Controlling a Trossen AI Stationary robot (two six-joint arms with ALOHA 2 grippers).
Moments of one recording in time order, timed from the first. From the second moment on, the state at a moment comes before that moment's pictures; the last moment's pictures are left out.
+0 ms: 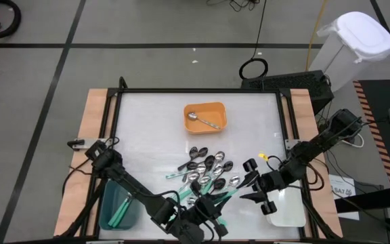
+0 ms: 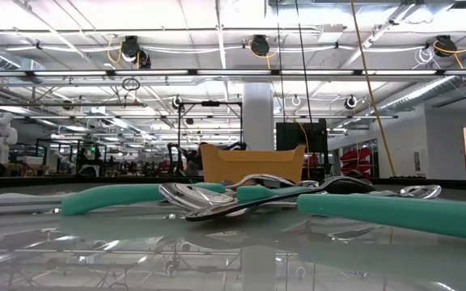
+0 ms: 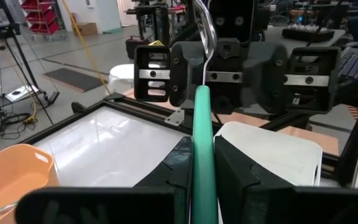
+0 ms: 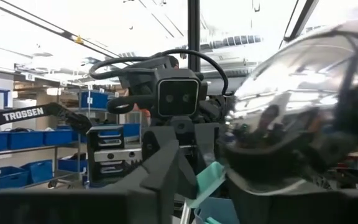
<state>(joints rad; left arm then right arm) -0.63 2.24 2.08 -0.19 -1.14 -0.31 0.70 1.36 0.42 1.38 0.34 -0.11</state>
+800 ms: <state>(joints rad) -0.65 2.24 2.08 -0.42 -1.20 -0.32 0.71 1.36 0.42 1.27 0.61 -0.09</state>
